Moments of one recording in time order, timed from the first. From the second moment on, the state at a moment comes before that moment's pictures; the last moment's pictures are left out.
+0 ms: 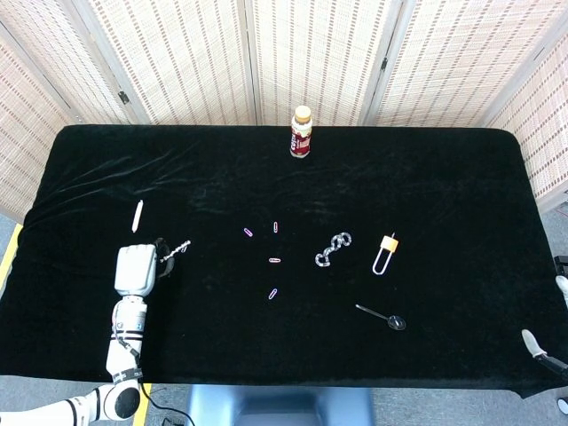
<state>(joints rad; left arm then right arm) -0.49 -1.71 -0.23 -1.37 1.14 1.36 0.45 -0.13 -1.14 0.05 -1.45 -1.60 1.75 0.30</state>
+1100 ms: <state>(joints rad) -0.42 -1.50 -0.14 -1.58 1.31 1.36 0.32 -0.12 -1.14 0.04 -1.48 -1.60 1.73 0.23</state>
